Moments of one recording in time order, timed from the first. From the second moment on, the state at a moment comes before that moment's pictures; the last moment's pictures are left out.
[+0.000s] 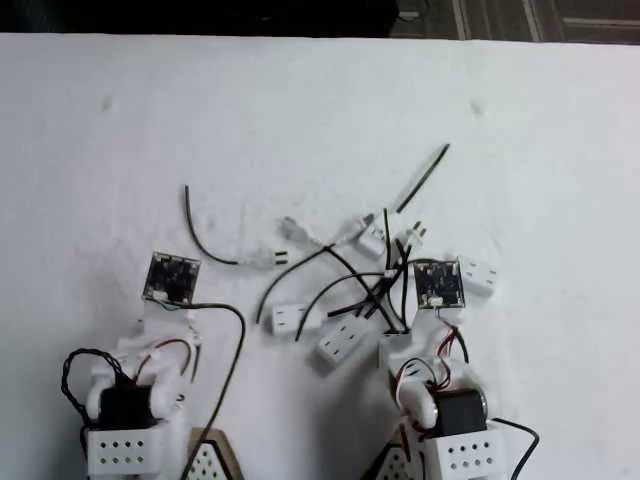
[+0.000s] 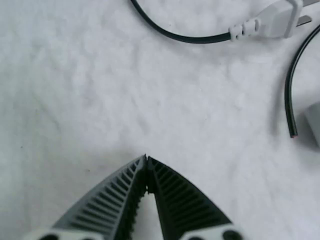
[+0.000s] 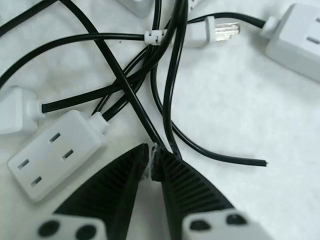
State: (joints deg) left arm -8.2 -103.7 97.2 73.2 -13.1; right arm -10.1 -102.4 96.3 72.2 -4.7
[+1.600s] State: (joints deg) left arm -24.8 -103.9 93.7 71.5 -13.1; right arm -7.4 -102.6 74.9 60.2 14.1
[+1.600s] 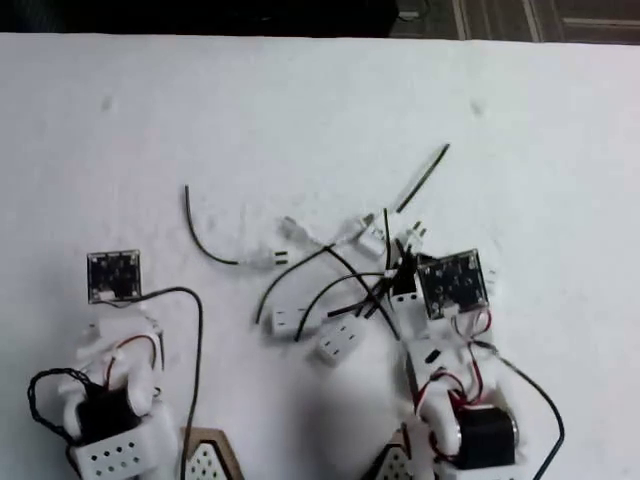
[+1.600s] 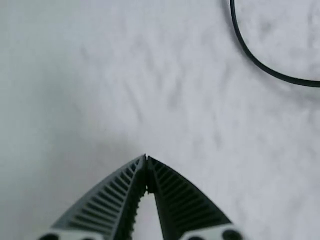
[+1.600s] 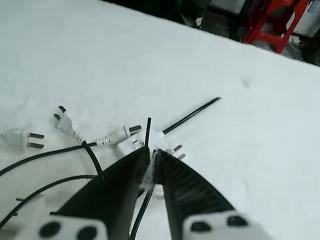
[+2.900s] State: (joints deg) left arm -25.2 -103.7 95.0 70.0 -13.1; right arm -3.6 -6.4 31.0 65.0 80.3
